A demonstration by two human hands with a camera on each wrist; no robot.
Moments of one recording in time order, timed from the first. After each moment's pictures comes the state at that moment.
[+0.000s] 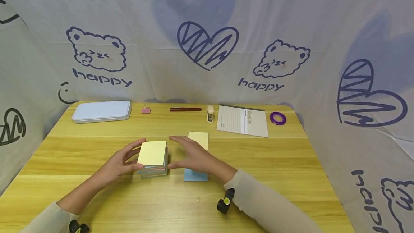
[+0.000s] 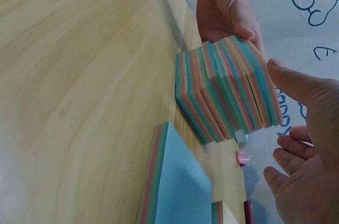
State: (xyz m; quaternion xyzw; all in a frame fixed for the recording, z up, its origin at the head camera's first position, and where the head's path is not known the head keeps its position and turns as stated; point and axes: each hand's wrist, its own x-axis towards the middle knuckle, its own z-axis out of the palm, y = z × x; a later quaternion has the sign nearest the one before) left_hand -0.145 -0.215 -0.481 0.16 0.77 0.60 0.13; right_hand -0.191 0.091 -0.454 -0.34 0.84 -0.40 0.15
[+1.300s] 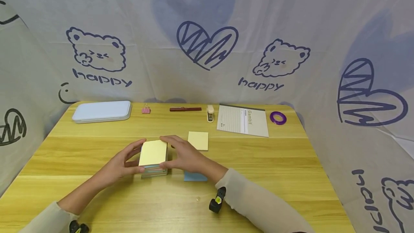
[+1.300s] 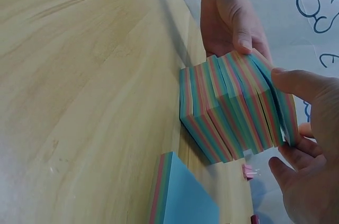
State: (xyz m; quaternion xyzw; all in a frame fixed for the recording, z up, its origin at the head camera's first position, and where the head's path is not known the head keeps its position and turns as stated) left_hand -0.144 -0.213 -0.483 0.17 0.78 0.58 0.13; right_hand -0.190 0.067 -0.453 -0.36 0.82 -0.42 0.15
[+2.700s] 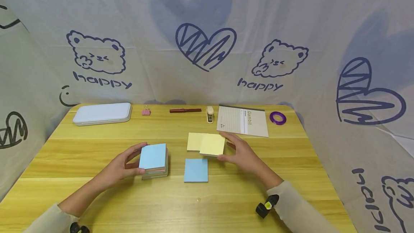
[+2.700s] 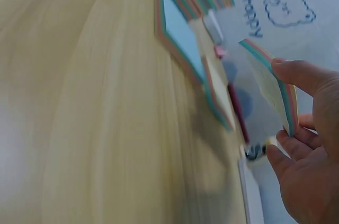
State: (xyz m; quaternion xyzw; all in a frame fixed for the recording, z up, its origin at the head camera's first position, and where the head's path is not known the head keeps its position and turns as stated) left_hand -0.141 -0.213 -0.481 0.16 0.78 0.59 0.15; right_hand -0.199 0.226 -0.473 -0.22 0.83 -0.50 0.10
